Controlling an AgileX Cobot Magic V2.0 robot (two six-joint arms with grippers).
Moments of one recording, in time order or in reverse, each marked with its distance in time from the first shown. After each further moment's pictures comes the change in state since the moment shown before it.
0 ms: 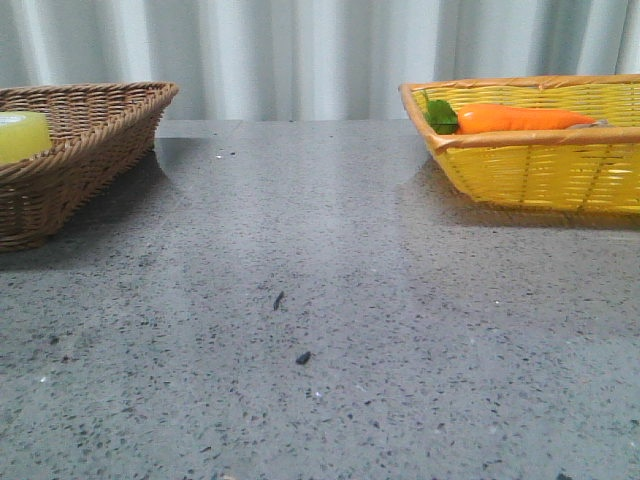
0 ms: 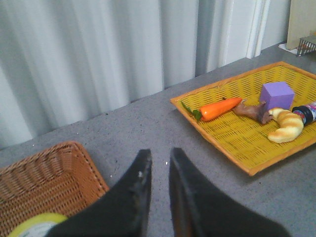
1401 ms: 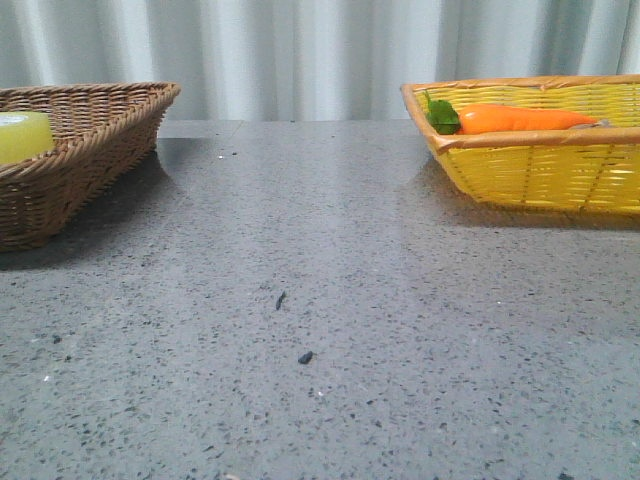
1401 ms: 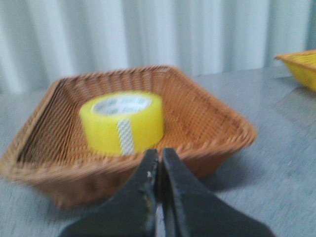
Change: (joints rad) left arm 0.211 -0.792 1.136 0.118 -0.555 -0.100; right arm 0.000 0.000 0.003 -0.009 0.000 0.000
